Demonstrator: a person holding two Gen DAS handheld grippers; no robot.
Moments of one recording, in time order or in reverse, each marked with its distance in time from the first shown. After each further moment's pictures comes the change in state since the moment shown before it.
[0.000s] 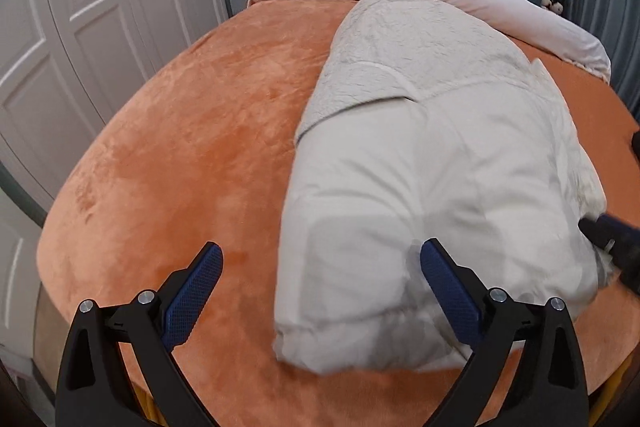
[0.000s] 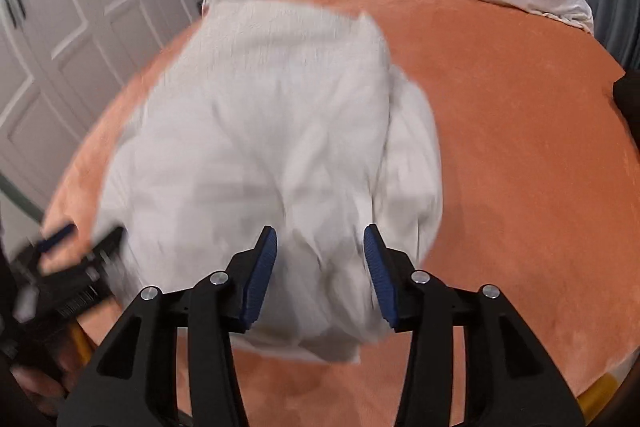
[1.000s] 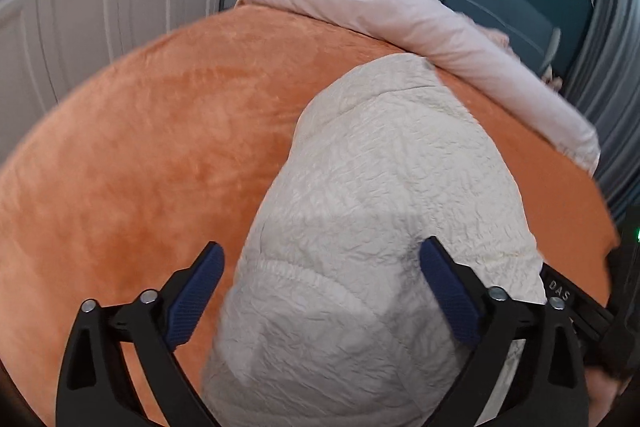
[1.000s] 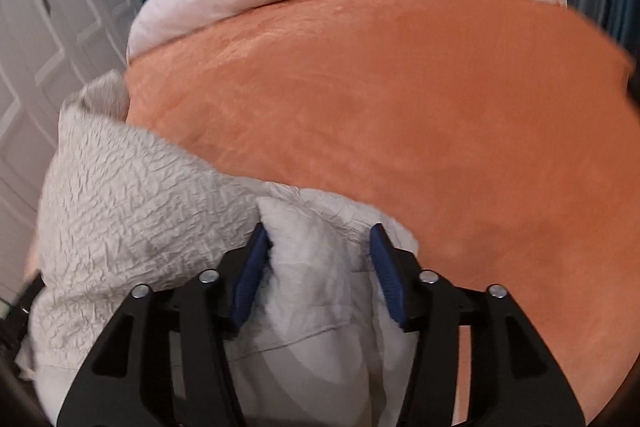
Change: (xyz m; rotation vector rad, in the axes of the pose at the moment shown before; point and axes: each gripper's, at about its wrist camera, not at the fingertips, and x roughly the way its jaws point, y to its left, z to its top) left arm 0.104 0.009 0.115 -0.259 -0.057 -0.214; right arm 0.128 -0.070 0.128 0.279 -0.084 -0.045
